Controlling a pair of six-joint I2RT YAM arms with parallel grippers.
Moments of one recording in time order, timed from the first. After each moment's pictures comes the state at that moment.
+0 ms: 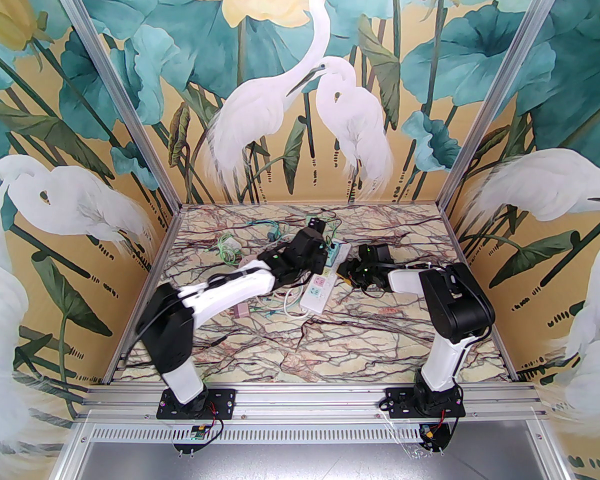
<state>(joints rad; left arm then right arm) -0.82 1.66 1.30 -0.33 -0.25 -0.33 0.26 1.85 0.85 0.16 -0.57 0.85</state>
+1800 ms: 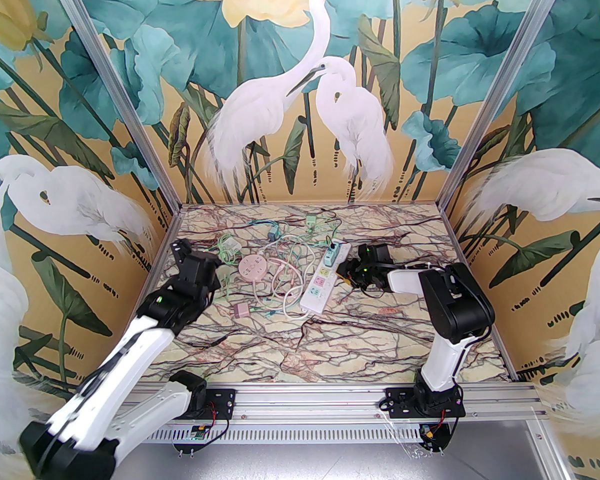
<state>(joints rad) -0.28 1.00 0.89 -0.75 -0.60 -0.62 0.26 1.85 0.85 0.16 -0.56 0.85</state>
